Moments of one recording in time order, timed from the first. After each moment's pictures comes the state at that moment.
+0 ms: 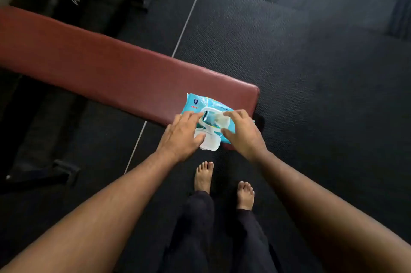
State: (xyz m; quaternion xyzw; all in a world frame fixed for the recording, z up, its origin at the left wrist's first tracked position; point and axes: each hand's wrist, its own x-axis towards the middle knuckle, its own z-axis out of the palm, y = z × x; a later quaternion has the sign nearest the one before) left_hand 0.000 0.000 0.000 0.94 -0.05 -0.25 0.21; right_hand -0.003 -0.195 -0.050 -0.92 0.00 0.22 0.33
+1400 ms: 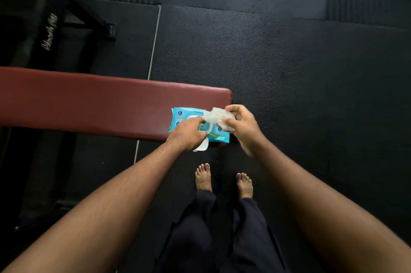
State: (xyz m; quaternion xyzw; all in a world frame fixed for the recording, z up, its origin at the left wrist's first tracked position) left_hand 0.036 -0.041 0.069 0.90 -0.09 -0.39 0.19; right_hand -0.011 -0.209 0.059 -0.62 0.31 0.15 0.71
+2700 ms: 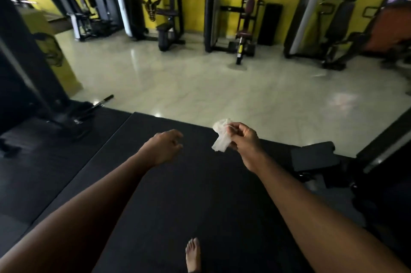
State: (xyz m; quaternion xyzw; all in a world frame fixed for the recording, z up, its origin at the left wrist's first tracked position) left_hand -0.320 -0.911 0.389 0.60 -0.74 -0.26 0.13; right_hand -0.573 -0.890 0.380 -0.42 0.54 -0.53 0.49
